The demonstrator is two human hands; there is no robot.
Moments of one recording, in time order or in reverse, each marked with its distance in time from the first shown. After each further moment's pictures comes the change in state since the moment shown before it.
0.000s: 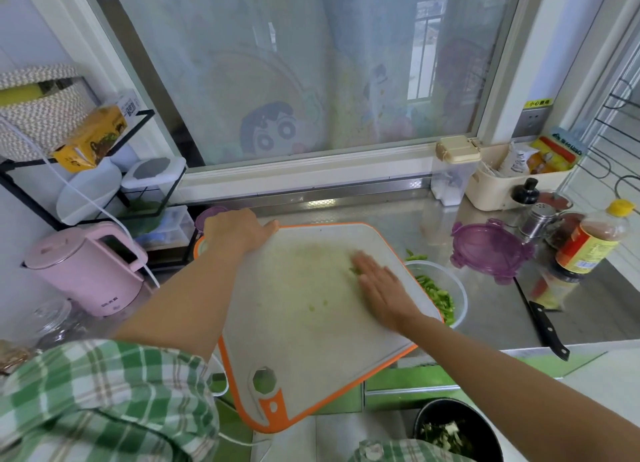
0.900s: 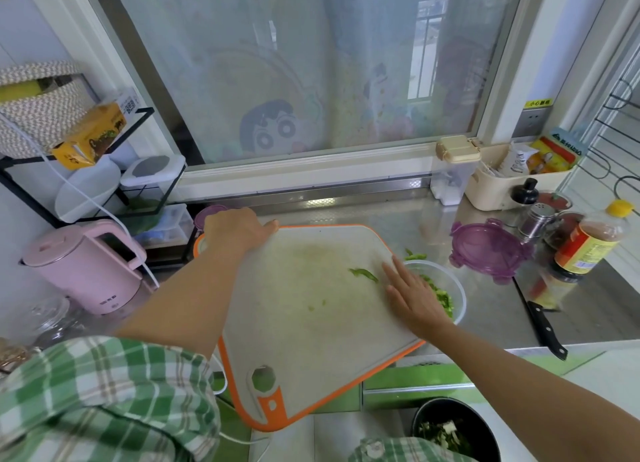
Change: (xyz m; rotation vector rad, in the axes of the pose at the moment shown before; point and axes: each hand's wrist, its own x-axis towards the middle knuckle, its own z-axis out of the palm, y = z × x) left_hand -0.006 0.005 -0.004 0.029 0.013 0.008; right_hand -0.024 0.042 -0.014 -0.123 0.050 0.081
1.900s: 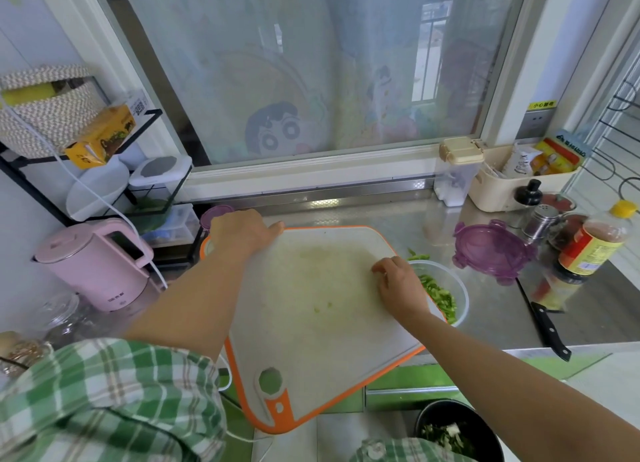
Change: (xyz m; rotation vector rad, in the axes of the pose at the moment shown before) left_hand -0.014 0.001 -0.002 -0.042 0.000 -0.005; right_hand 0.026 -0.038 0.008 0.125 0.288 0.067
